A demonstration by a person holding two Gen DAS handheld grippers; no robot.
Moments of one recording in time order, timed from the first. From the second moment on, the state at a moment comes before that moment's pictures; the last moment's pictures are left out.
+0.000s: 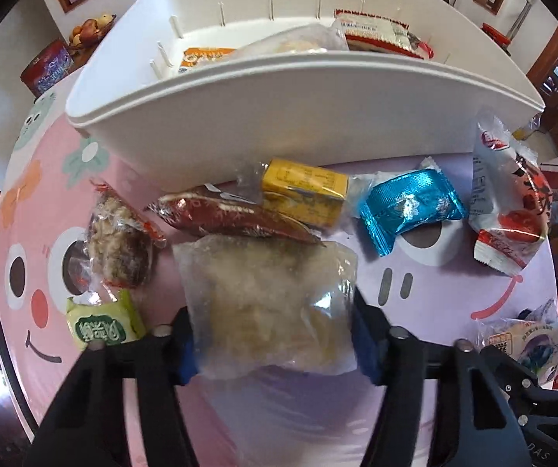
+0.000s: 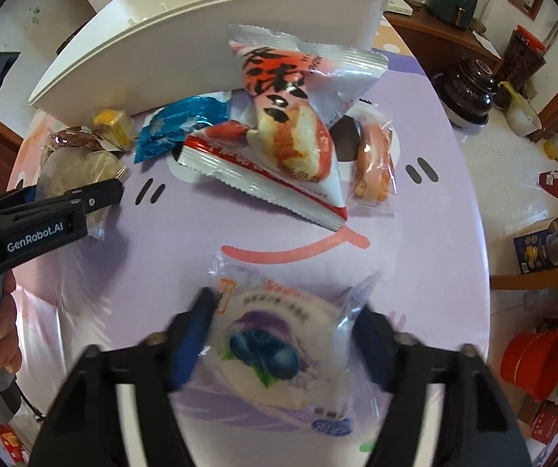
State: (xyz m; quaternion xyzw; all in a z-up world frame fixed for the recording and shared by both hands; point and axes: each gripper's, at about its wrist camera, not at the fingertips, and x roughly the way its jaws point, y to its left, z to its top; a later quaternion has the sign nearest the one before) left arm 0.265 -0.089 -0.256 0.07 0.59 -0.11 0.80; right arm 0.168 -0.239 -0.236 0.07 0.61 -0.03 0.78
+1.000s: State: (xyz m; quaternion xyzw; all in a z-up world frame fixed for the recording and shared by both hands) left arm 0.208 -0.048 -0.102 0.01 0.51 -0.10 0.85; right arm 0.165 -0.182 -0.111 0.06 0.53 0.04 0.84
